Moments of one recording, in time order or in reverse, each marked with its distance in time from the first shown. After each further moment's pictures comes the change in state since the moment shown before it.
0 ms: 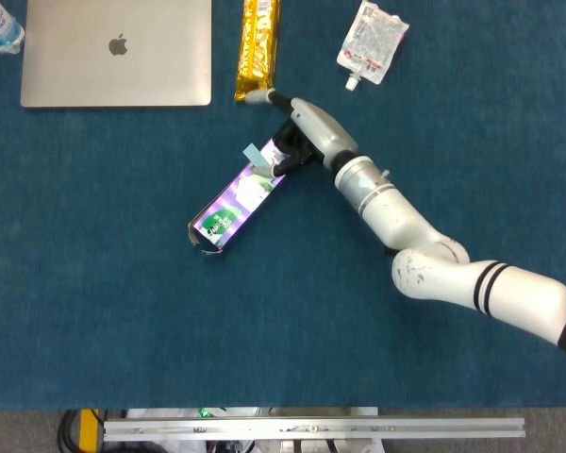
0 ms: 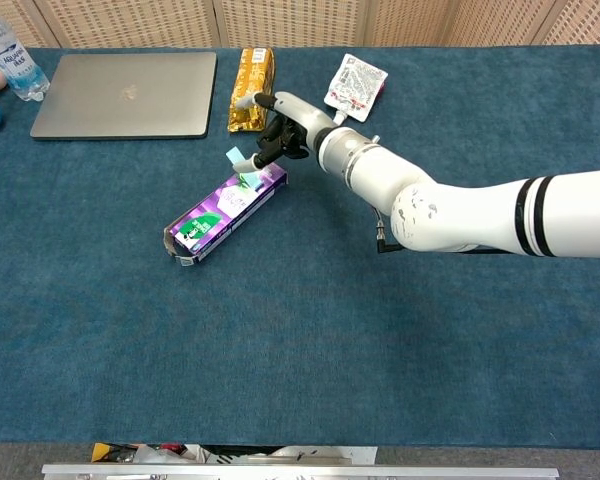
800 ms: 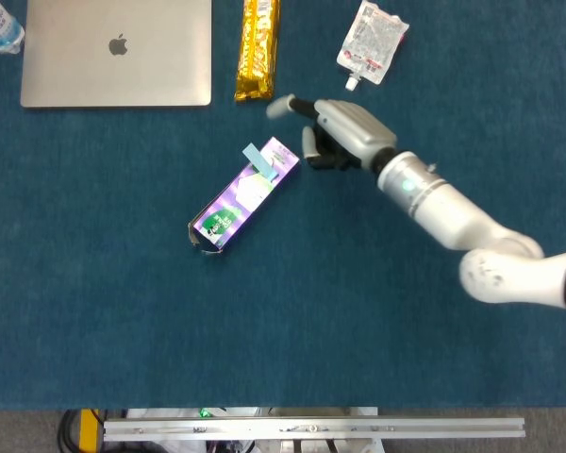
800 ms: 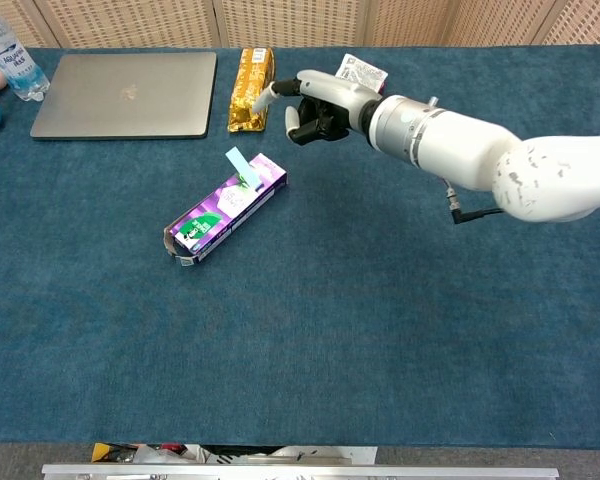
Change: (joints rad) left arm -0.001 -0.002 0.003 -0.022 0.017 0.014 0.029; right arm -0.070 0.383 -0.113 -0.466 0.062 -0.008 -0.257
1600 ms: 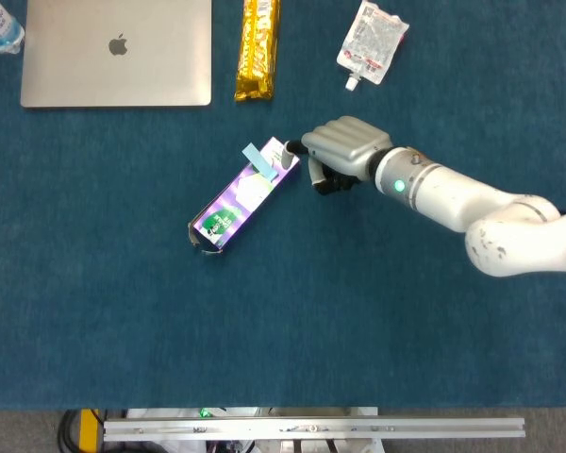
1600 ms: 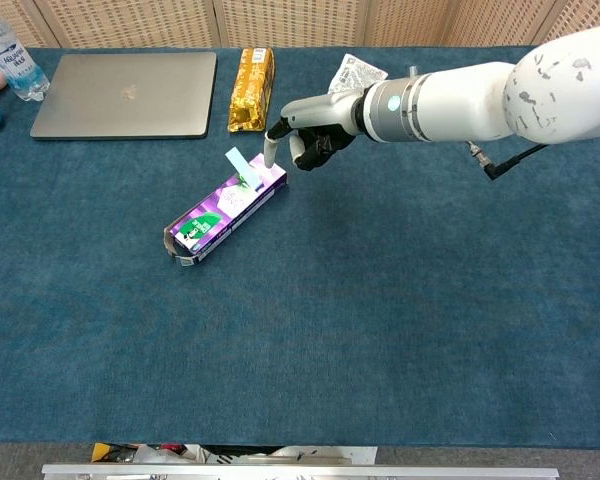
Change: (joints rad) left arm 0.008 0.000 0.005 -0.019 0.005 0.013 0.012; right arm 0.350 0.199 -0.272 -0.087 0.262 -0.157 -0.261
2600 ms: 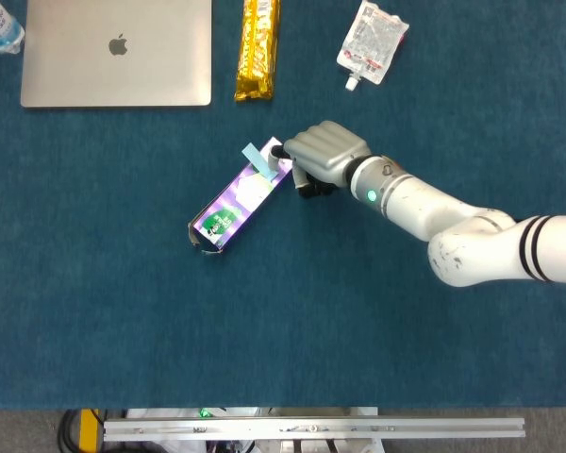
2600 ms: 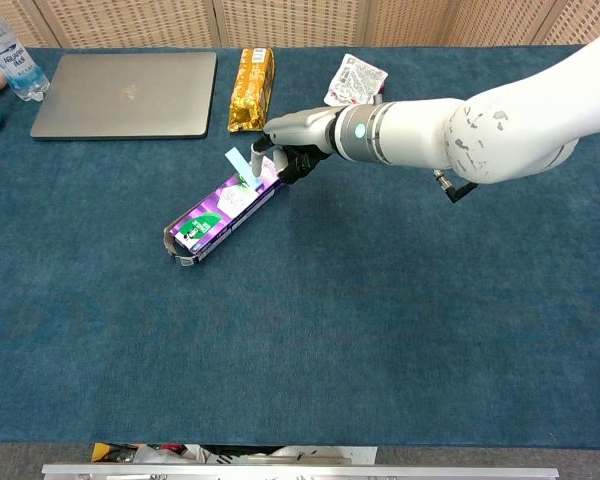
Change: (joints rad) left arm 0.005 0.000 -0.003 0.018 -0.012 -0.002 -0.022; right arm 0.074 -0.147 -0.078 0.098 0.082 0.113 -0.056
